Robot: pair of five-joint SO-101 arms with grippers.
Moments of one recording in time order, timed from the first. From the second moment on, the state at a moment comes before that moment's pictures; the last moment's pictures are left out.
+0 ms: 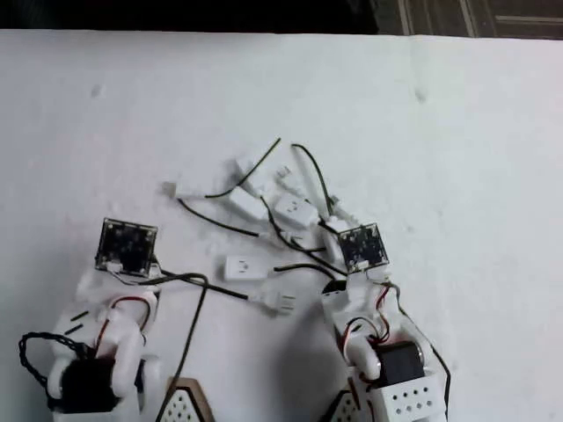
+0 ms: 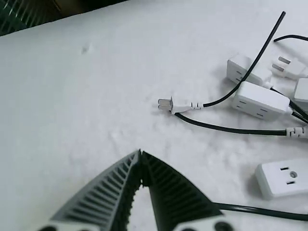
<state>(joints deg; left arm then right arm) -8.1 -104.6 77.0 71.6 -15.2 -15.9 -102.5 96.3 67.0 3.2</state>
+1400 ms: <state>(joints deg) -11.9 -104.4 83.3 65.4 -14.8 -17.1 -102.6 81.0 69.5 31.3</state>
